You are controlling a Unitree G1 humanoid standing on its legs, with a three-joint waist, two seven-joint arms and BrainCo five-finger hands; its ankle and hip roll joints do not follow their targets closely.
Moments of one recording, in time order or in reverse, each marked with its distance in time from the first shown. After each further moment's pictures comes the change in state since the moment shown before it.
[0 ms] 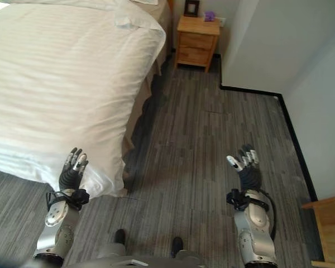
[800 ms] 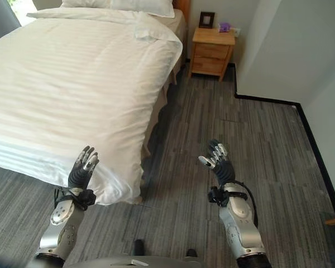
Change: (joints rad) left arm 0.004 0.051 -0.057 -0.039 0.003 0.022 -0.003; right arm -0.054 0.002 0.191 -0.015 -0.038 0.051 0.077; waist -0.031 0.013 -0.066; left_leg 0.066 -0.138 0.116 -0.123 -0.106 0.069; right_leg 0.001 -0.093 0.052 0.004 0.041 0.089
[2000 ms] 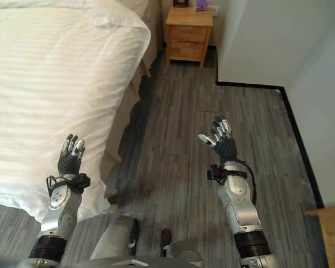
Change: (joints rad) left arm -0.127 0.003 0.087 0.081 -0.042 -0.032 0.116; right arm -0.159 -0.012 0.004 -0.012 -0.067 -0.024 -0.080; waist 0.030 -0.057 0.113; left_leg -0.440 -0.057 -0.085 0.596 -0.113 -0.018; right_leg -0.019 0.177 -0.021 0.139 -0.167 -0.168
